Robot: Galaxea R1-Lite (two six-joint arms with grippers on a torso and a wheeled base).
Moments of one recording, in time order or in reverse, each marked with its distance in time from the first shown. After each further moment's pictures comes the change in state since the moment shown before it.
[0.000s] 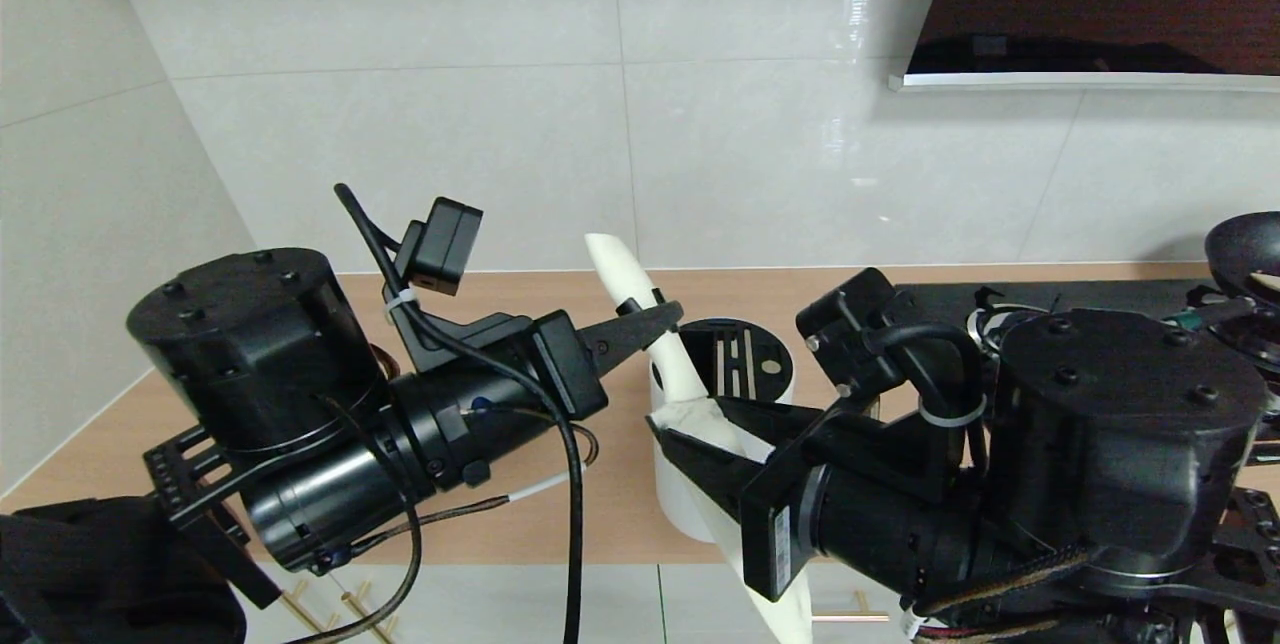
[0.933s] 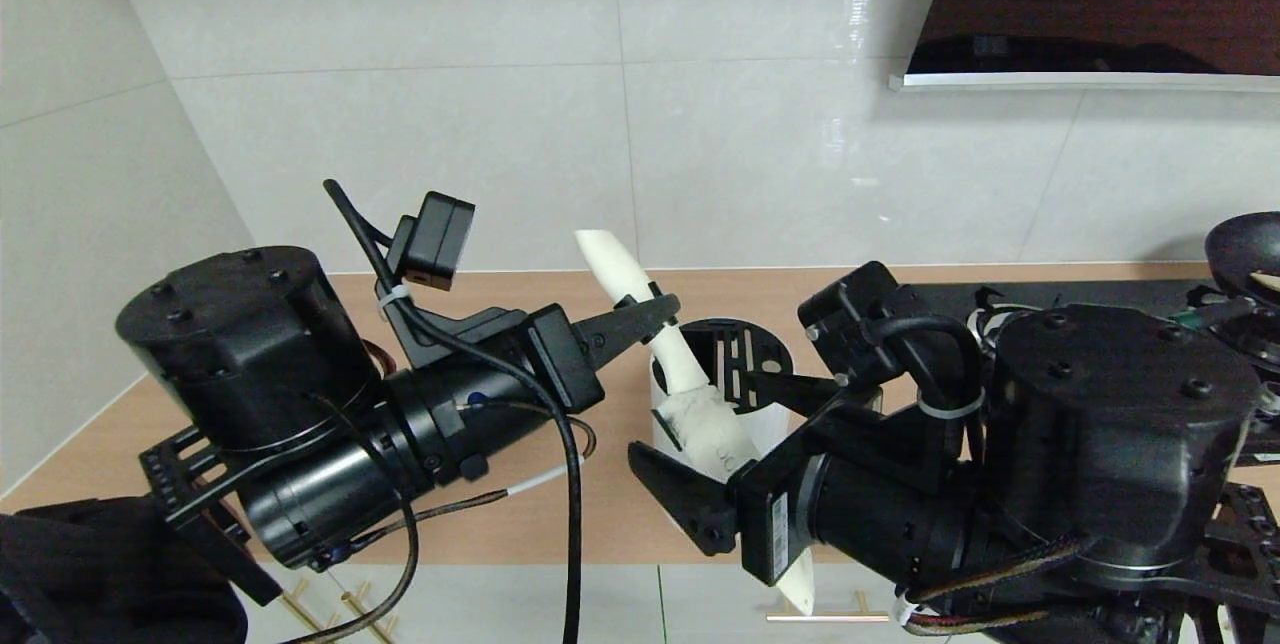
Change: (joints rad) left arm 0.000 0.002 0.004 -0.034 0.001 0.000; right arm -0.001 0.007 -0.007 -0.006 -0.025 0.000
